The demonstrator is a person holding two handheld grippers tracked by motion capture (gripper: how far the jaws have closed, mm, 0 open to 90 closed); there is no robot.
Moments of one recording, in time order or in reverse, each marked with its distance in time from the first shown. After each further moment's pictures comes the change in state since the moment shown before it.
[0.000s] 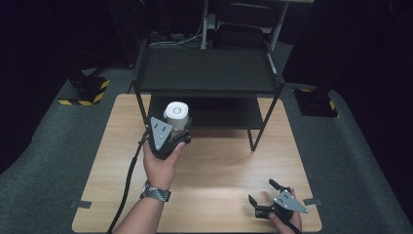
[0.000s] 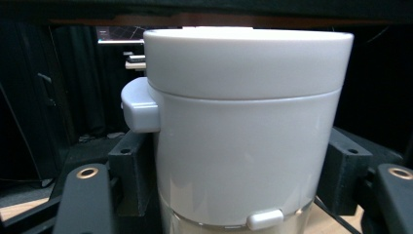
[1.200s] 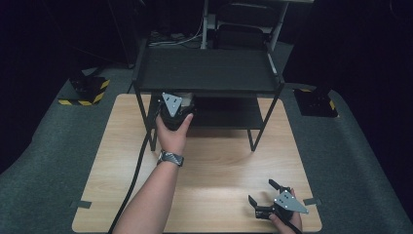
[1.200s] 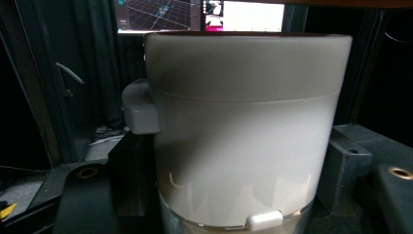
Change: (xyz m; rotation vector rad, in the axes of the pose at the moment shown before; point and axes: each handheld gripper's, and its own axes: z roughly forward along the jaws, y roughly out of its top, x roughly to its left) left arm 0.005 -0.007 0.095 0.024 0.088 -0.023; right arm -0.003 -0.002 0.000 -0.012 0.018 -0.006
